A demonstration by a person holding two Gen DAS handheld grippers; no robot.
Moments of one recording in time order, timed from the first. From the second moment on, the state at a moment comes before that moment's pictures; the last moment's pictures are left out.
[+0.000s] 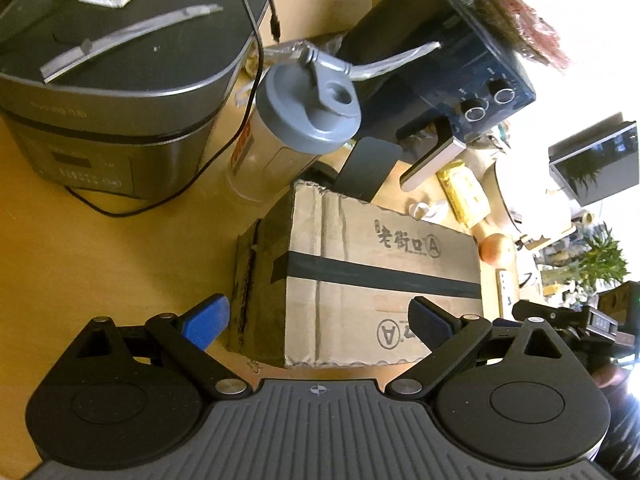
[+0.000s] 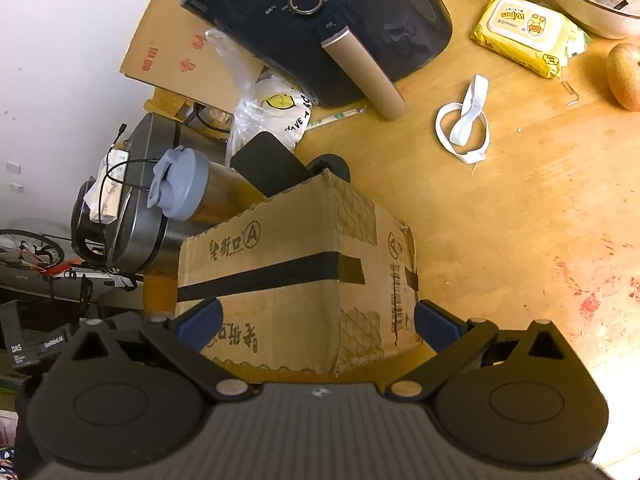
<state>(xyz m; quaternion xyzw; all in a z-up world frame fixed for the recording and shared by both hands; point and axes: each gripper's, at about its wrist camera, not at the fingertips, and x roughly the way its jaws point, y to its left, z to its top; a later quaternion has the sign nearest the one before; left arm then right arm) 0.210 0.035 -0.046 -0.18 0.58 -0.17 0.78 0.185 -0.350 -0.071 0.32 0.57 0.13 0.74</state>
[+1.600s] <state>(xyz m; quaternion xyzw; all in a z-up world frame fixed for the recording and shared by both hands) -0.002 -0.040 -0.023 -0.03 0.53 -0.07 0.84 -0.012 -0.278 -0.030 0.00 0.52 0.15 0.84</state>
